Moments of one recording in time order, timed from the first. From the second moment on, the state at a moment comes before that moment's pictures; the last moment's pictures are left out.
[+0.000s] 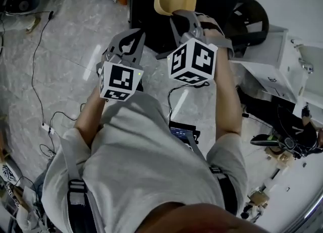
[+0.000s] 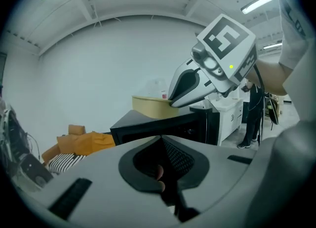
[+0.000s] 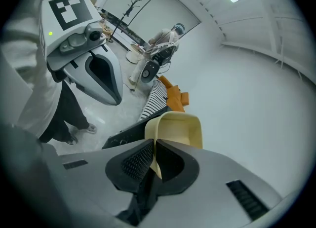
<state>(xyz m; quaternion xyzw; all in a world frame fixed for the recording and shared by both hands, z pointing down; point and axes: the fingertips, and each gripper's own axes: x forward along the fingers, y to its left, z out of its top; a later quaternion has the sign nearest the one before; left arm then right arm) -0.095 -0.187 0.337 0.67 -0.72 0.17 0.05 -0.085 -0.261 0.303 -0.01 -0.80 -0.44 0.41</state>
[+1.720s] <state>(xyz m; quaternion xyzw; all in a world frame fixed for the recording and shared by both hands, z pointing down) -0.196 -0.092 0.461 0.64 -0.75 0.13 0.10 -0.113 -0.126 0.409 0.08 -0.81 -0.37 0.44</state>
